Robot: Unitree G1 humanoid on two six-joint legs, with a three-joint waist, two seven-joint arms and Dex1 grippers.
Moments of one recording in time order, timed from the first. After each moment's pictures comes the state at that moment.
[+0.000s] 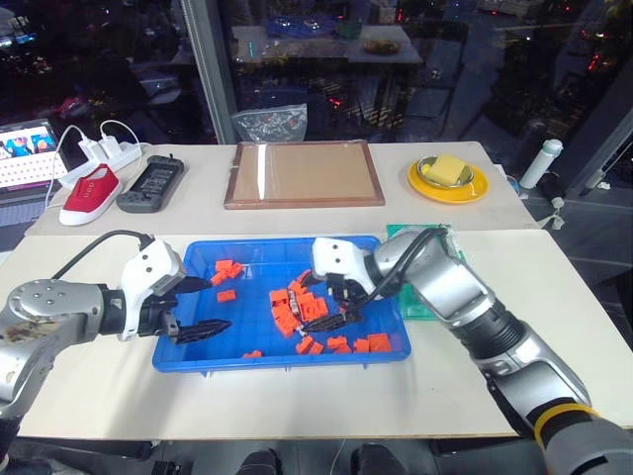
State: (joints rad) left arm -0.15 1.07 0.22 -0.43 -0.60 0.76 -0.99; right arm -0.90 -0.46 0.55 -0.04 0.05 0.64 1.20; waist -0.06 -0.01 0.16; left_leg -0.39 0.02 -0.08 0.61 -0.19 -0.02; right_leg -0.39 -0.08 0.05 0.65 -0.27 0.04
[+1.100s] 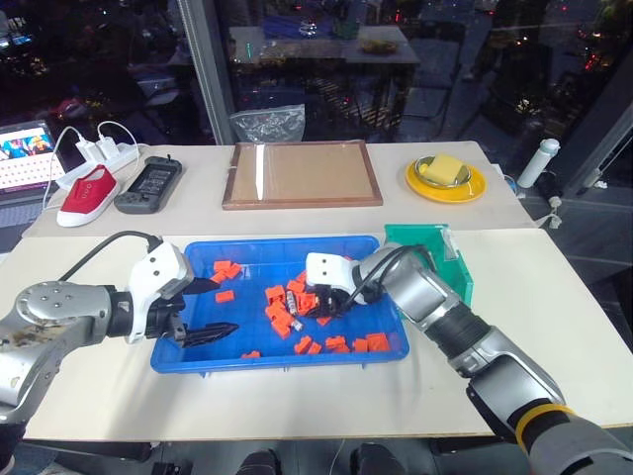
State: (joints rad) left arm -0.15 1.05 0.22 -0.47 -0.60 0.77 -0.98; right arm -0.92 -0.40 0.56 0.31 -0.12 0.44 1.09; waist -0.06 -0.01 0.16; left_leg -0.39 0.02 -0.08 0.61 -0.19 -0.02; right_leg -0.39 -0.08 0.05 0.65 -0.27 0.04
